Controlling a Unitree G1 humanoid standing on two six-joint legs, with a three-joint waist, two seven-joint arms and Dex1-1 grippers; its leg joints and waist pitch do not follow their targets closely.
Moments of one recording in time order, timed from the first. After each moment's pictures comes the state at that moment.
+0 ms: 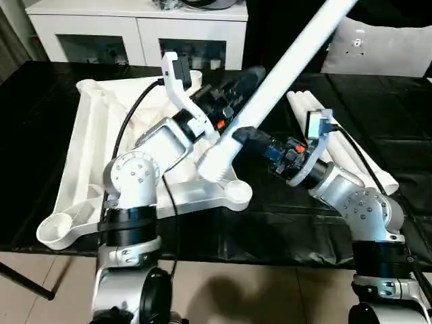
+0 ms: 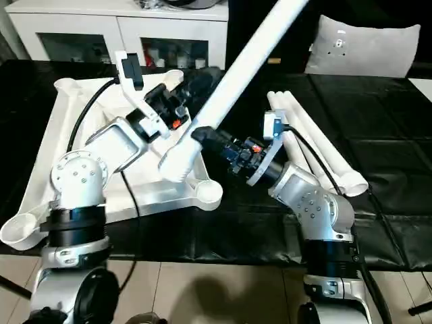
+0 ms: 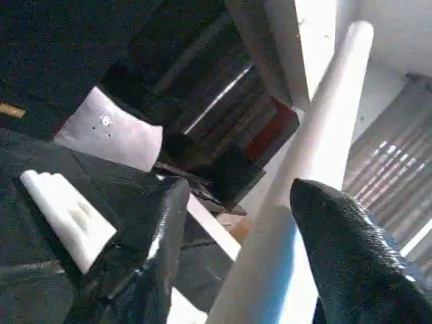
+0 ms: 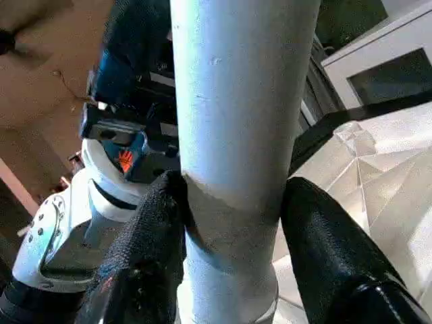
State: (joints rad) left arm -0.73 -0.07 0.26 0.04 -0.75 0.83 -0.40; right arm -0.50 -0.18 -0.16 0.12 0.77 0.75 0.88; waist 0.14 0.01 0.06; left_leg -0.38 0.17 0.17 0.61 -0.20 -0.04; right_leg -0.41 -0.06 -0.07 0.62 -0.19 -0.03
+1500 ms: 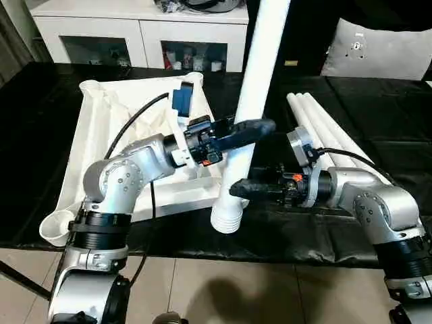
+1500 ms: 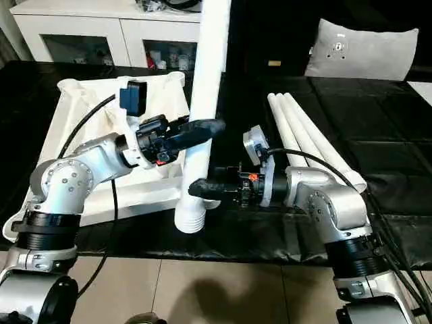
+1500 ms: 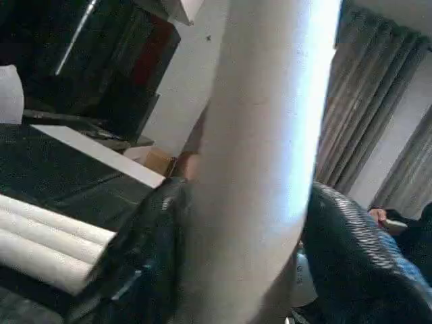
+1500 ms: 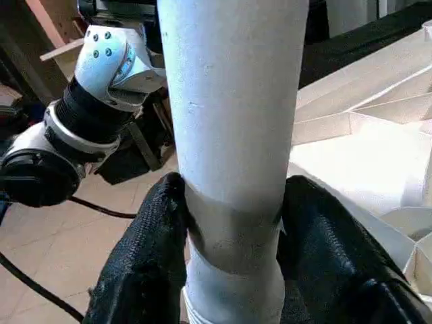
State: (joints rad) left arm -0.67 0.18 0.06 0.10 -0.79 0.81 -0.95; right arm -0.50 -0.44 0.13 0.09 0.58 0.65 1.21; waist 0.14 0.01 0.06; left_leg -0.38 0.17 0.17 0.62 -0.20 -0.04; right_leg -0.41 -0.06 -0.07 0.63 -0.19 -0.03
